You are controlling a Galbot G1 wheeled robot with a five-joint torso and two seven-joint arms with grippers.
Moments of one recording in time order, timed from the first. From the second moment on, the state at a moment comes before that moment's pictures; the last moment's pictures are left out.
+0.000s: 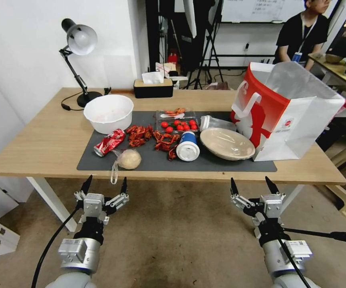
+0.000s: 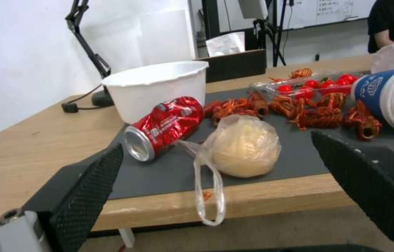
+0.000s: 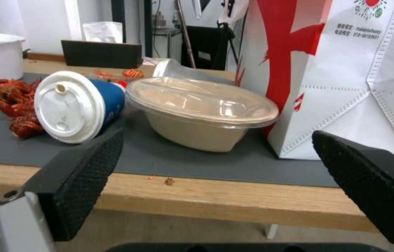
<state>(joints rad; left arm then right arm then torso) 1.80 -1.50 -0.55 -2.30 0.00 0.00 0.00 -1.80 1.50 0.55 2.30 0.00 0.00 0.00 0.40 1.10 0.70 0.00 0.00</state>
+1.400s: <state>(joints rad) 1.76 -1.35 -0.43 -2.37 -0.24 0.19 -0.29 -1.86 1.55 0.57 2.39 -0.08 -0.16 -0.11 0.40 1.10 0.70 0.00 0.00</state>
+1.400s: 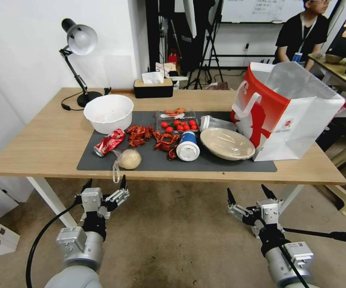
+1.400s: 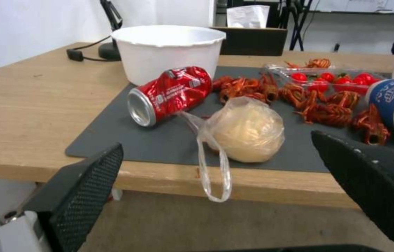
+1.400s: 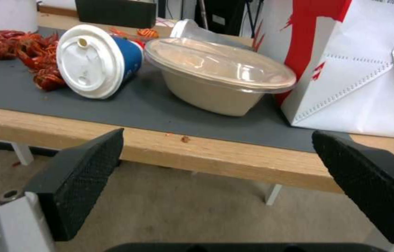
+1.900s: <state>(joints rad) 1.78 -1.36 -0.43 -2.36 -0.22 0.17 -0.27 -1.86 1.54 0.57 2.39 -0.04 -0.16 -0.09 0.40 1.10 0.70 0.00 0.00</state>
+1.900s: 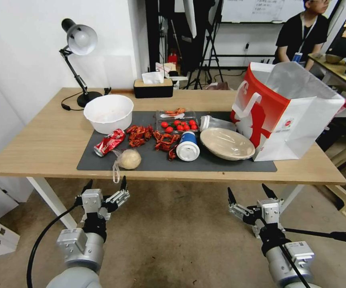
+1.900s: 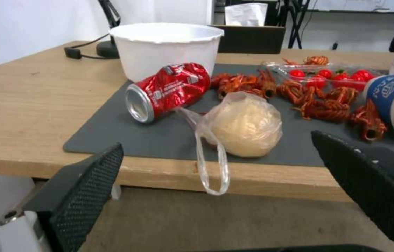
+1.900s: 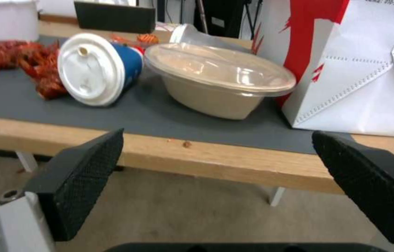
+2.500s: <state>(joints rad) 1.80 -1.37 -0.44 -2.35 -0.19 0.13 -0.26 -1.74 1.51 0.55 2.39 0.57 -0.27 0.05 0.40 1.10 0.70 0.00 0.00</state>
